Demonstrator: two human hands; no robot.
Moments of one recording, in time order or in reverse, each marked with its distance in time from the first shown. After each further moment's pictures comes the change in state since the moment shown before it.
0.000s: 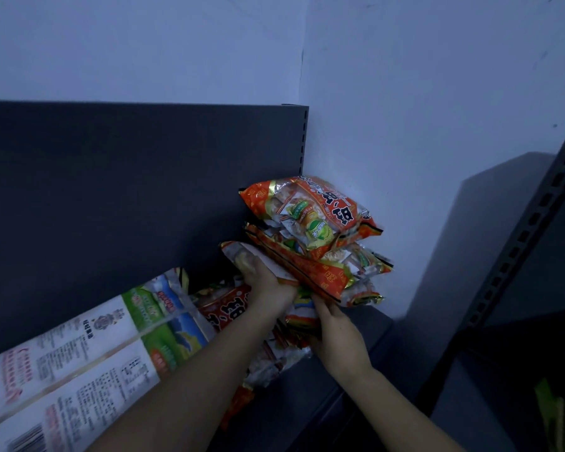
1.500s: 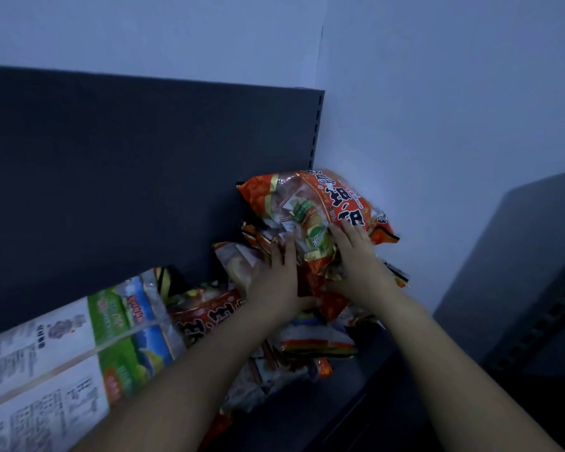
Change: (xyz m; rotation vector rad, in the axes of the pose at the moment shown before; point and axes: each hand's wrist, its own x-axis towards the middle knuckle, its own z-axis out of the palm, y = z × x) left_hand 0.035 0.016 0.019 0.759 -0.036 0.386; right_hand 0.098 0.015 -0.090 -0.119 -0.044 -0.138
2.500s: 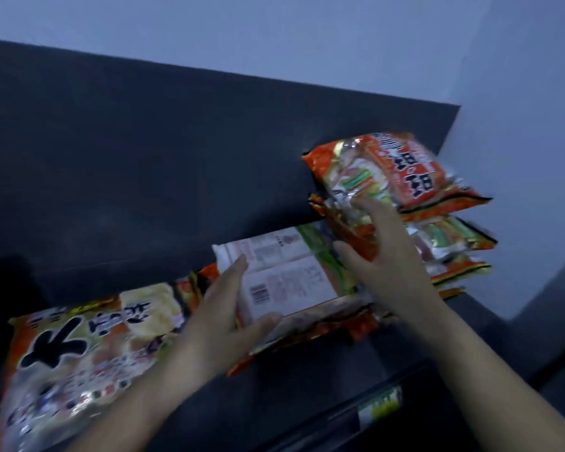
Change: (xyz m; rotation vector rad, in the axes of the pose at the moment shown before) left_hand -0.357 -0.169 -0.103 -0.549 0.324 -0.098; right_hand -0.160 -0.257 -0.005 0.424 0.349 -0.412
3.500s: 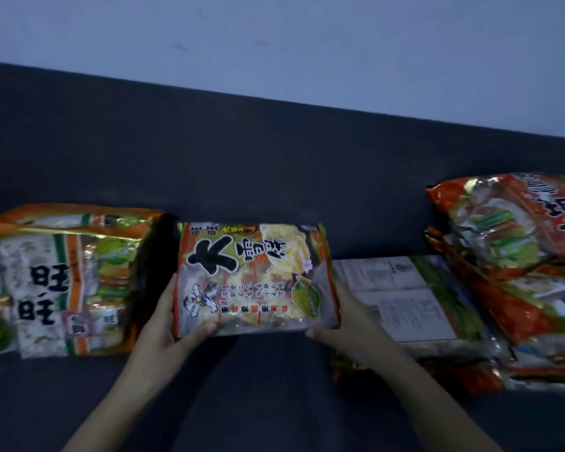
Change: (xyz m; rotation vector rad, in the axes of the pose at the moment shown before) left_hand -0.124 -0.080 -0.122 -0.185 0.540 -0.220; right_hand -0.025 -0.095 0.130 0.497 -0.715 0.049
